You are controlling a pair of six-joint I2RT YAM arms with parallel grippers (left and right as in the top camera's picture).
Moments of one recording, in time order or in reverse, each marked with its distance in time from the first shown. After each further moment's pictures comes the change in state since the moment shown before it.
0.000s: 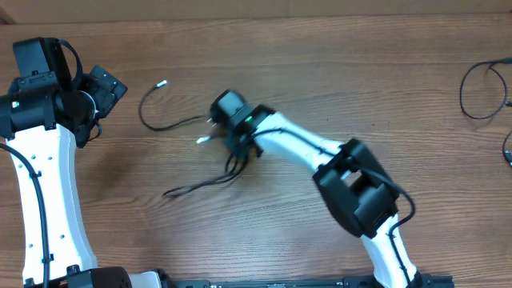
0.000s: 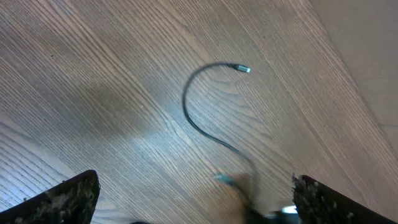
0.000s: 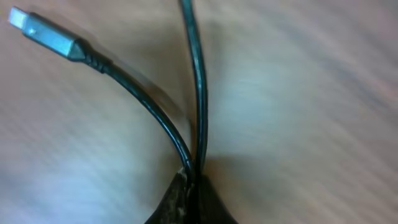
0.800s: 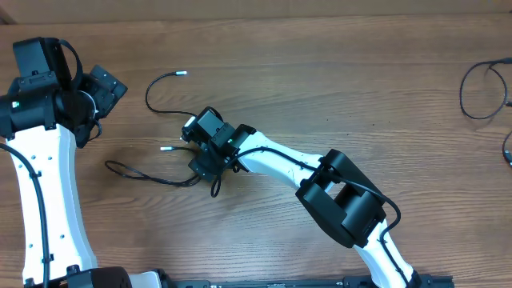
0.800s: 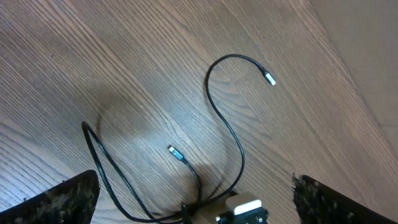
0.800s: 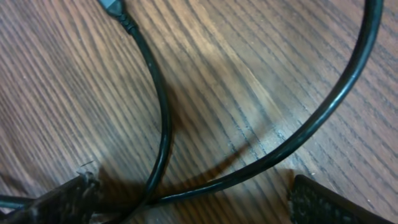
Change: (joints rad) left arm 0.000 0.000 0.000 0.000 0.000 0.000; right arm 0.153 0.033 -0.029 0.197 -0.129 -0.011
